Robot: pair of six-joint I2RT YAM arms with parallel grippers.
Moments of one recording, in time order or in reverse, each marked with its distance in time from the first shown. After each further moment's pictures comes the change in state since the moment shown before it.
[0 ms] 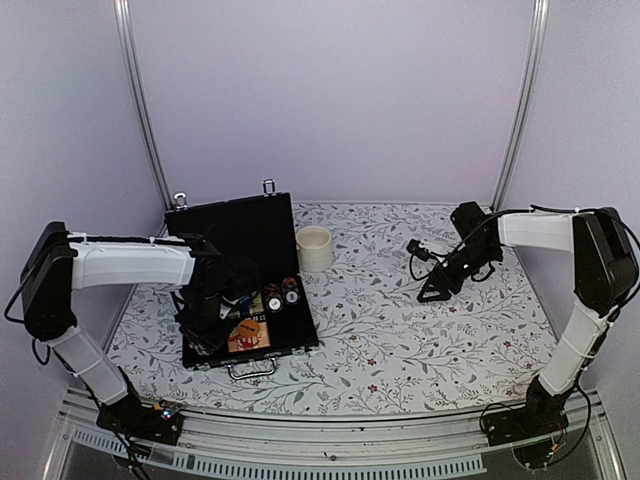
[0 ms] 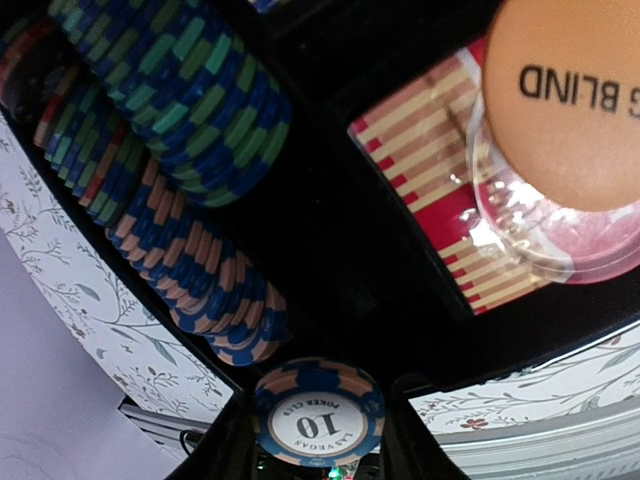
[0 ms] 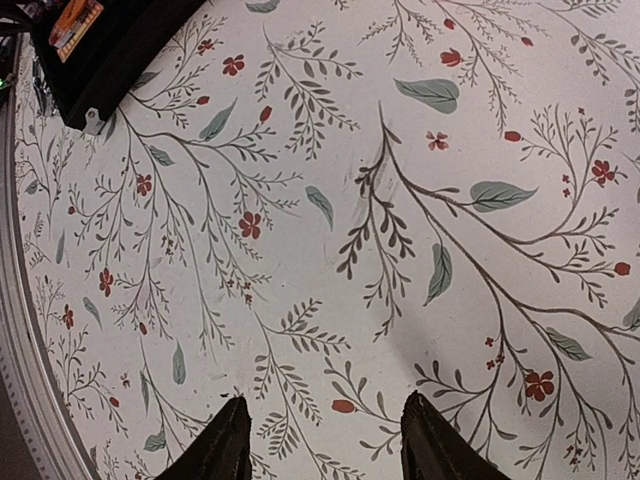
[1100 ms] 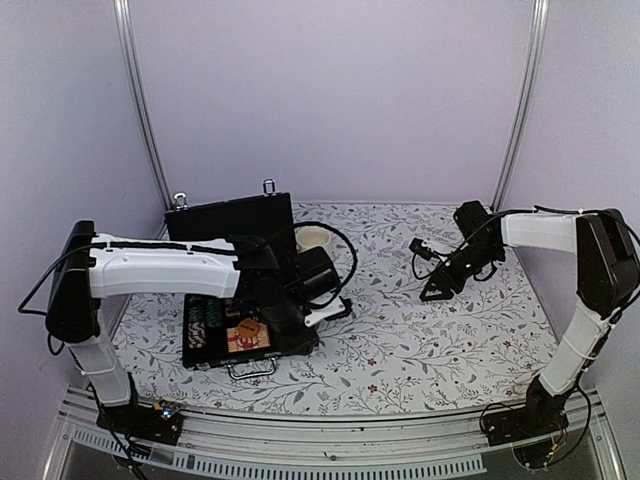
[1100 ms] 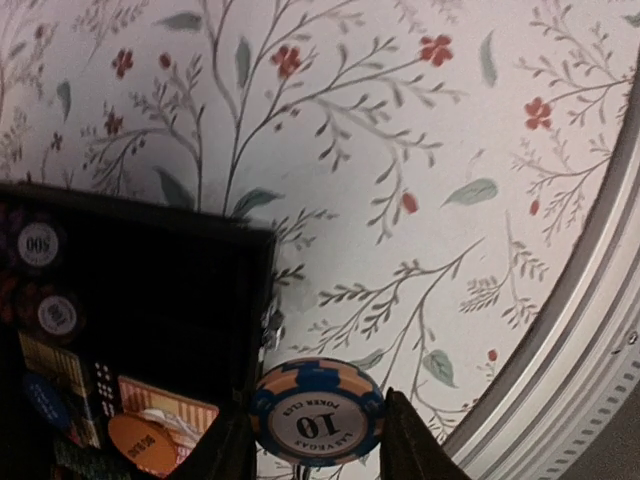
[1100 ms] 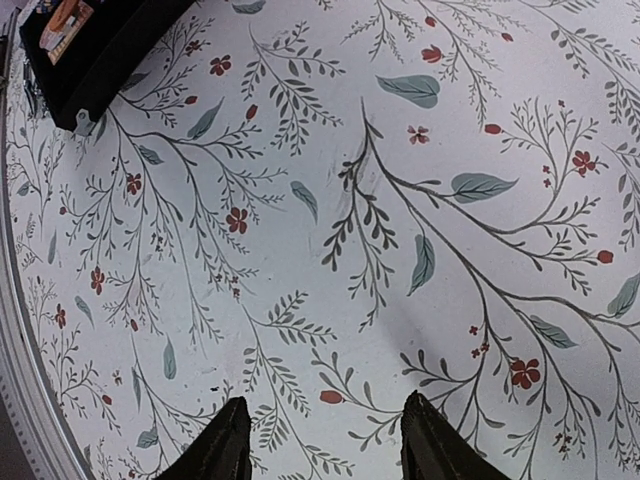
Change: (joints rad) left arm -0.356 0.211 0.399 0.300 0.159 0.476; right arm -0.010 -0.020 -0.013 0.011 0.020 0.004
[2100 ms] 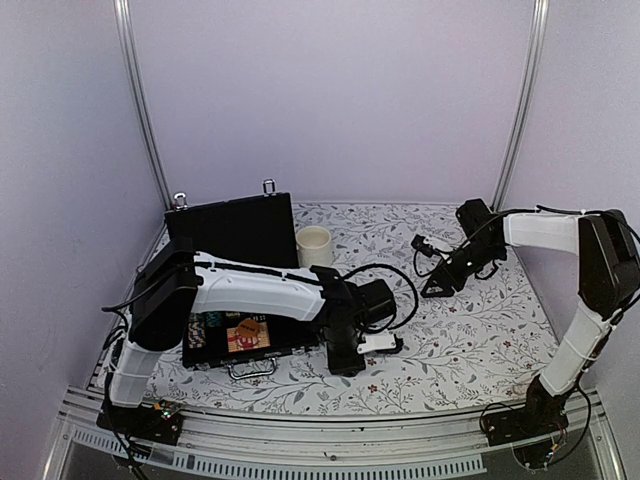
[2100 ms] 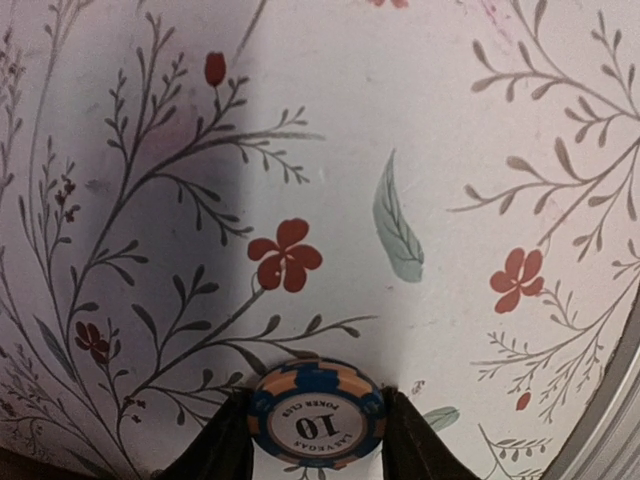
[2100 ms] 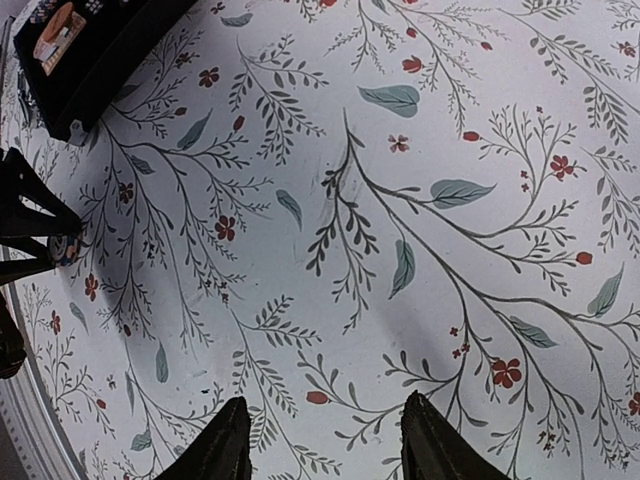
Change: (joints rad) left arm -0.044 0.396 0.261 0.047 0.074 0.242; right arm -0.011 -0.013 -0.002 0.021 0.005 0.007
